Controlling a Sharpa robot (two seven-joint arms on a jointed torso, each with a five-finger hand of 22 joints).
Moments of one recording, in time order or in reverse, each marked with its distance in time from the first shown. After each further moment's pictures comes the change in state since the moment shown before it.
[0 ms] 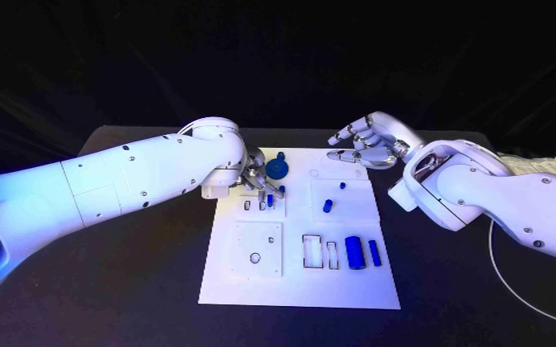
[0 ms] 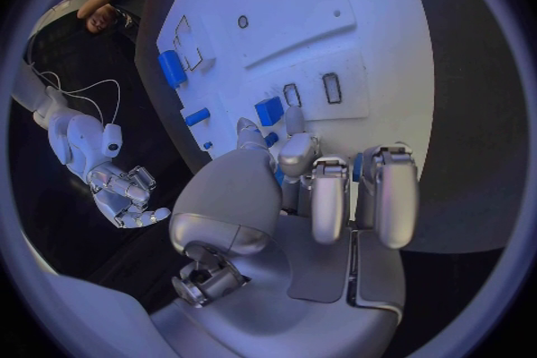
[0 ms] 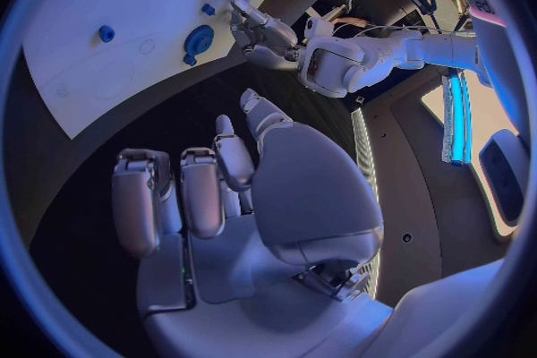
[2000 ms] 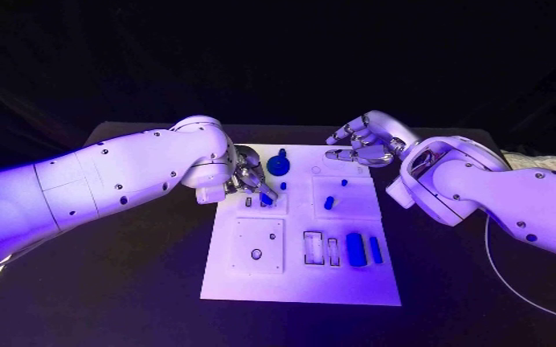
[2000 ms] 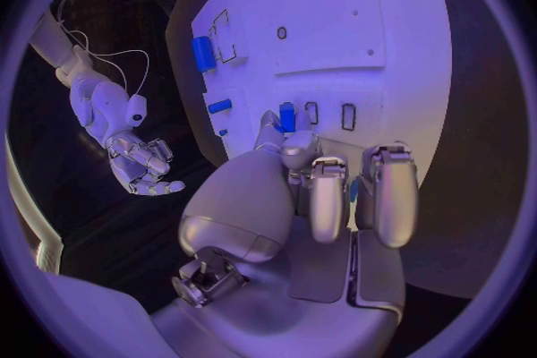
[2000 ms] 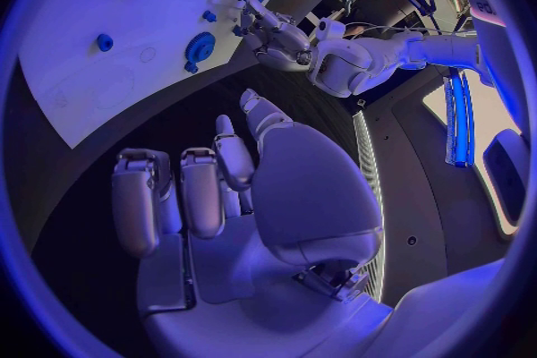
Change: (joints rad) left arm -0.011 -0.090 0.008 0.085 0.202 -0.087 0.004; left_hand 0.275 0.075 0.191 -0.160 0.000 -0.073 0.001 -0.018 0.047 -0.025 -0.007 -0.047 -0.017 -0.003 -0.011 0.000 0.000 0.000 0.000 -0.007 -0.010 0.000; right arm -0.001 0.025 -0.001 -0.025 0.000 0.033 -0.014; right_hand 0.000 0.000 0.000 0.000 0.004 0.000 0.000 0.000 0.000 0.000 0.000 0.000 -0.002 0.000 0.000 0.000 0.000 0.000 0.000 0.000 -0.004 -0.001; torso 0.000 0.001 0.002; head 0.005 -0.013
